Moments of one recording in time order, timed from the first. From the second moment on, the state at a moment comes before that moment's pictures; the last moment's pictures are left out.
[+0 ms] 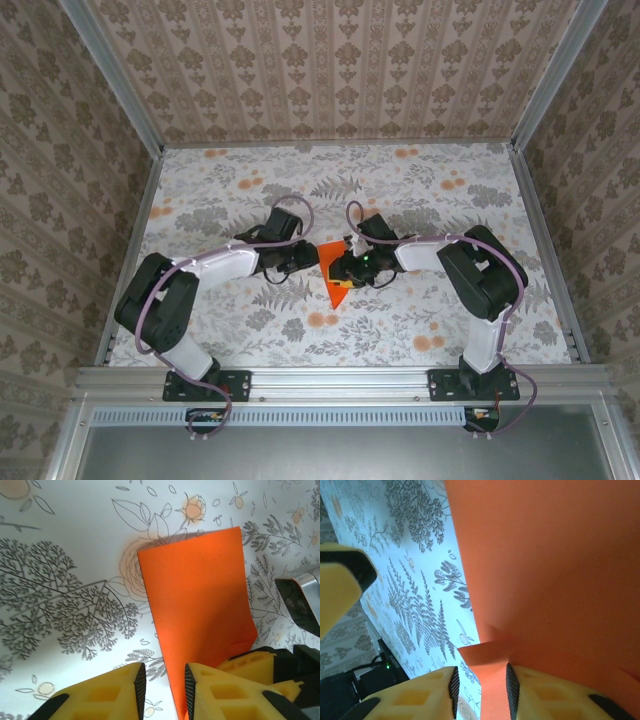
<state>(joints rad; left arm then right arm) -0.65 1.61 0.88 -0.25 0.24 -0.77 0.54 1.87 0.93 -0.08 -0.68 0.76</state>
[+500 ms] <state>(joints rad) -0.75 1.66 0.86 -0.18 0.30 -0.78 0.54 1.87 0.92 -0.12 -0.64 0.74</state>
